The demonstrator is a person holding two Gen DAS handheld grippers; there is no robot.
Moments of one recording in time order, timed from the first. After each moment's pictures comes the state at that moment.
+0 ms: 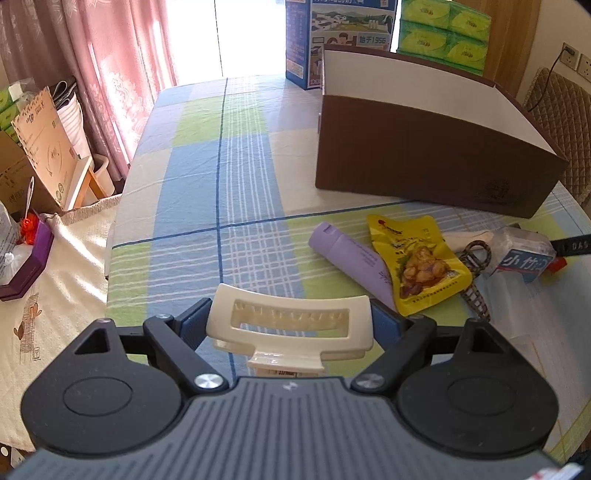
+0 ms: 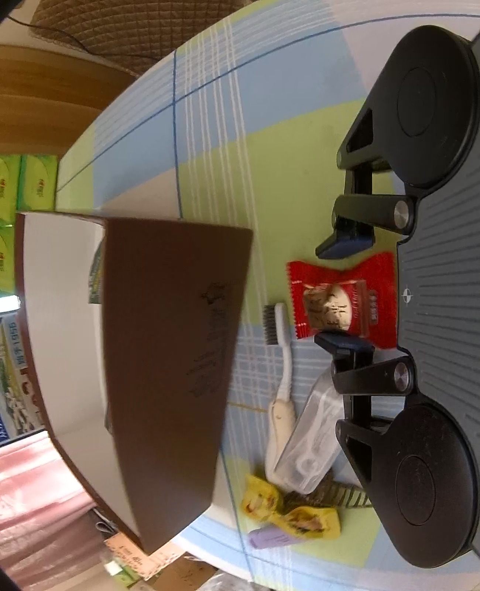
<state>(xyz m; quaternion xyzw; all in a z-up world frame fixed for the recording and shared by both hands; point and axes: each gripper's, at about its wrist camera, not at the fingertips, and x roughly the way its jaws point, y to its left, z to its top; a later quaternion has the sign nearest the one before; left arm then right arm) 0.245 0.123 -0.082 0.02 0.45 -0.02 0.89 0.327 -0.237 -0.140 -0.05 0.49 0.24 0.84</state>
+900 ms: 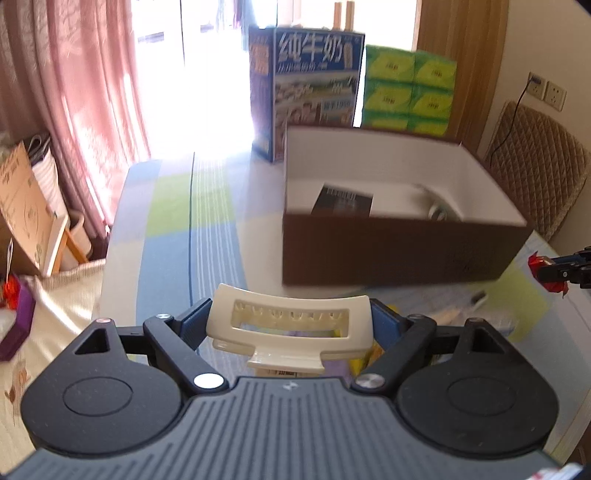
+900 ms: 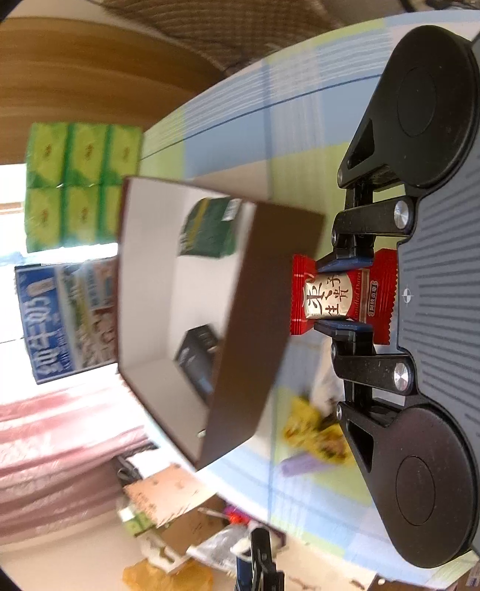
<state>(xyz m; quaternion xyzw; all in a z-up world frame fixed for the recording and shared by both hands) 0.286 0.102 -0.018 0.03 0.37 -0.07 0.92 0.305 -0.239 -0.046 -0.06 0.41 0.32 0.85</state>
